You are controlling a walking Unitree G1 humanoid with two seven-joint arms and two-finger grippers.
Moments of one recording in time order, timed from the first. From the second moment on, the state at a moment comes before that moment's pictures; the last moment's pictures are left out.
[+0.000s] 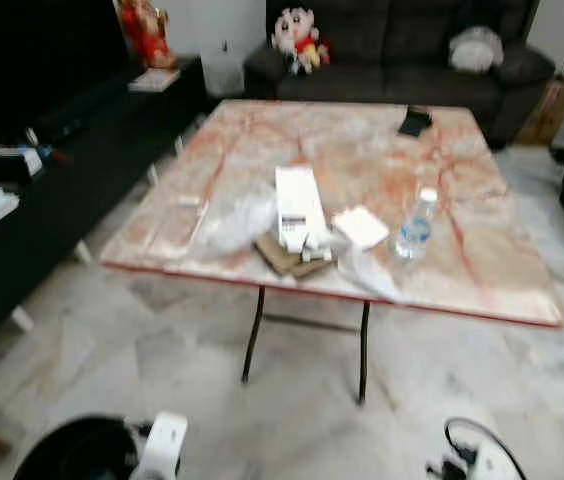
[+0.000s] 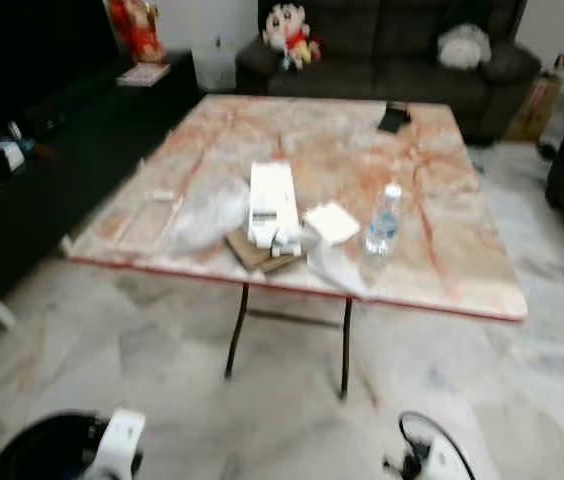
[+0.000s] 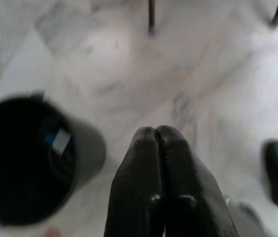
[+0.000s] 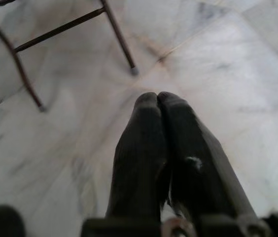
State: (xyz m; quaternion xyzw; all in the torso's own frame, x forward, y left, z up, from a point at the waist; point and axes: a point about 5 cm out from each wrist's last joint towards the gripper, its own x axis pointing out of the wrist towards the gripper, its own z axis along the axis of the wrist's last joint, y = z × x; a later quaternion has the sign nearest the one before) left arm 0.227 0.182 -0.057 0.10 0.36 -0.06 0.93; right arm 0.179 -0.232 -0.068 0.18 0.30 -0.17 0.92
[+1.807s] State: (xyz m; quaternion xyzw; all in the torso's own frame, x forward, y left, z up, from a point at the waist) left arm 0.325 0.102 0.088 0.07 -0.05 -0.09 0.99; right arm 0.272 -0.194 0.083 0.07 -0.05 -0.02 1.00
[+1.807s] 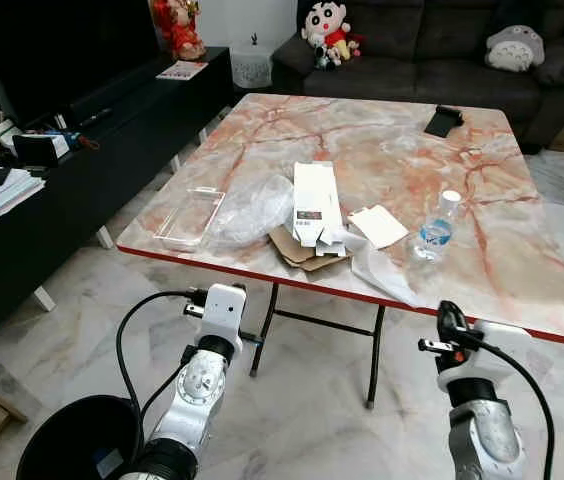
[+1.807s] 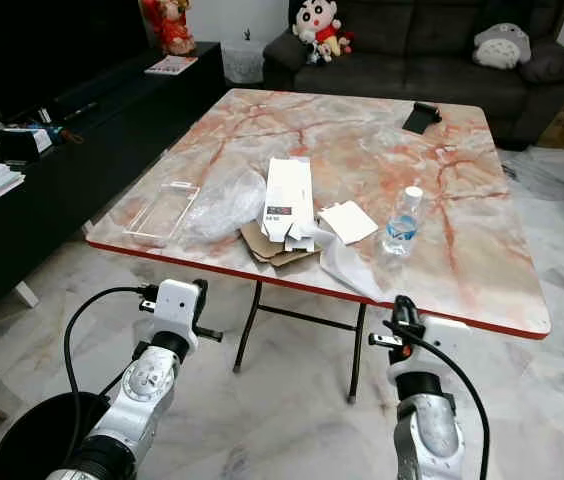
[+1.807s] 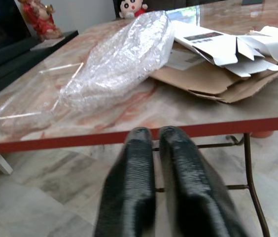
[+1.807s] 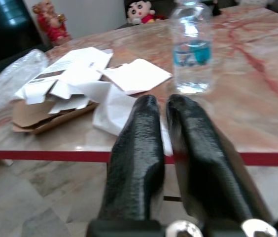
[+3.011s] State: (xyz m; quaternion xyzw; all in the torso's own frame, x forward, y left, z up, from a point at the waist) left arm 0.326 0.095 0.091 0.04 -0.04 -0.11 0.99; right arm 0.276 -0.185 0.088 0.09 -0.05 -0.01 0.99
